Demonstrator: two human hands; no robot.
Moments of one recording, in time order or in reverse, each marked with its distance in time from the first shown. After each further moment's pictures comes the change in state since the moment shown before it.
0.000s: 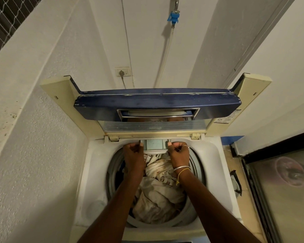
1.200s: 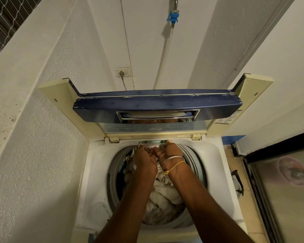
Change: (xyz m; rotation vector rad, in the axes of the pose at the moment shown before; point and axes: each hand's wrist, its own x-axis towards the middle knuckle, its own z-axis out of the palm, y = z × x) left_hand -0.022 0.039 0.036 -0.758 0.089 -0.579; right_hand -0.003 -0.044 0.045 0.749 0.029 0.729
